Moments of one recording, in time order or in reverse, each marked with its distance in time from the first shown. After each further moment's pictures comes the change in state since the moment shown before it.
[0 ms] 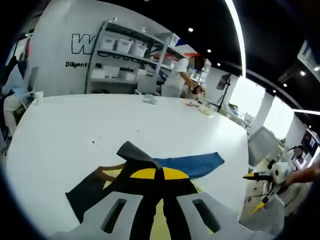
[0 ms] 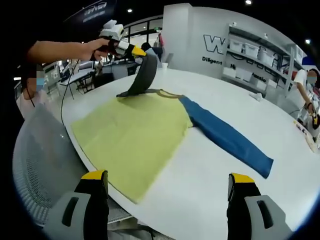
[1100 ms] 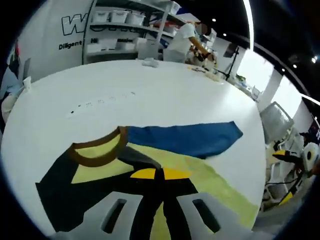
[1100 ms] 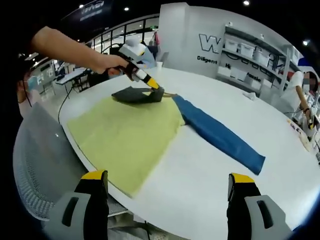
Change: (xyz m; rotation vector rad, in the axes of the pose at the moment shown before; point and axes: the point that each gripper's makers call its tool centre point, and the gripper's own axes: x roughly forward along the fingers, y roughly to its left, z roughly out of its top) left arm 0.089 -0.002 -0.080 -0.012 0.239 0.062; right arm -0.012 -0.009 0.002 -0.007 0.008 -0.048
